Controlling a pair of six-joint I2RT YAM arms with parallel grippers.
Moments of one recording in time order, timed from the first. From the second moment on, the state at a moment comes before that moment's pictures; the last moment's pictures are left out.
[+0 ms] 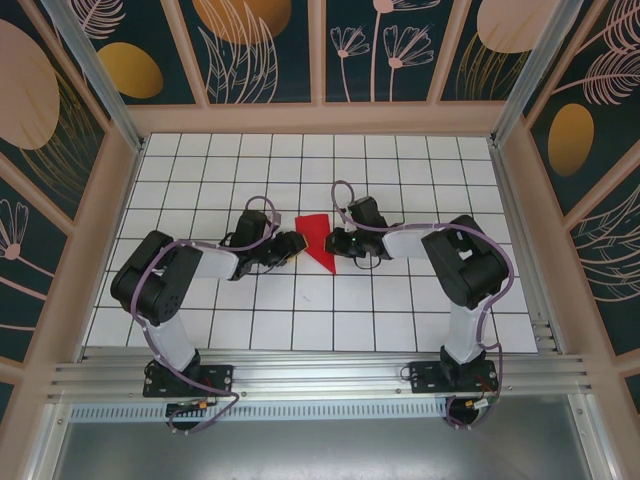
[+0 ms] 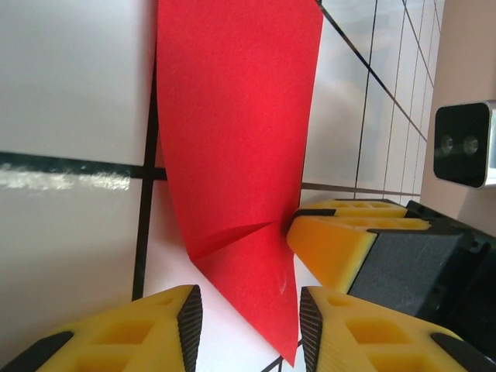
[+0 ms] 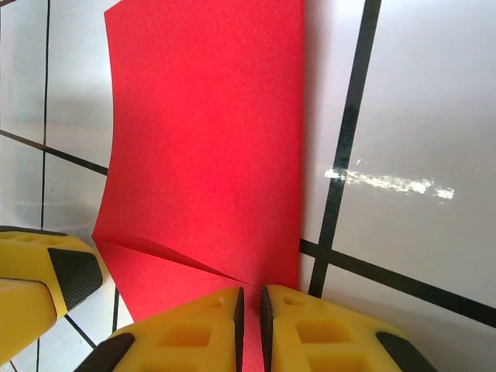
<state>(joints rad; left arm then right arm) -0.47 1.79 0.69 0.42 0.51 -1.01 0.57 1.89 0.95 0.06 -0.39 0.63</state>
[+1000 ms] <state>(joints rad) -0.47 1.82 0.76 0.32 0.45 -0.97 0.57 1.89 0.94 0.07 -0.40 0.63</state>
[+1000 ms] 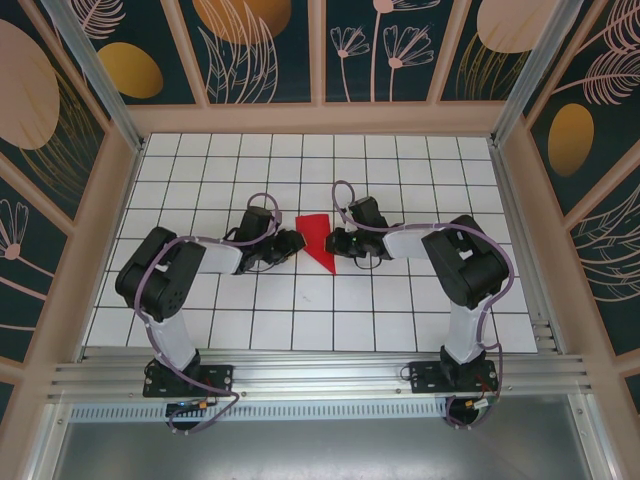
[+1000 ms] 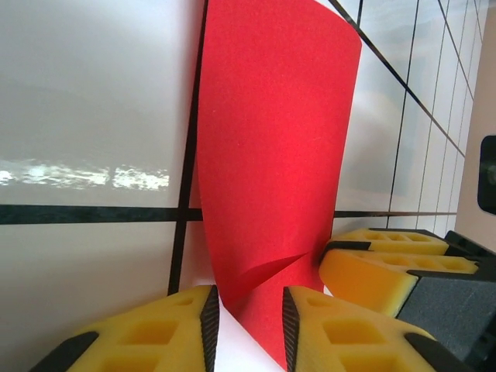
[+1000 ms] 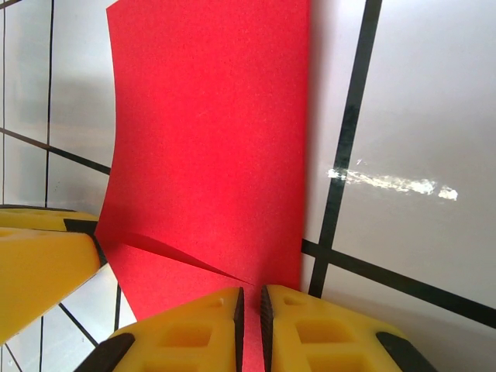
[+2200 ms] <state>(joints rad) -0.47 1.68 0.74 0.30 0.35 -1.08 0.86 1.66 0.60 0.59 0.11 0.00</state>
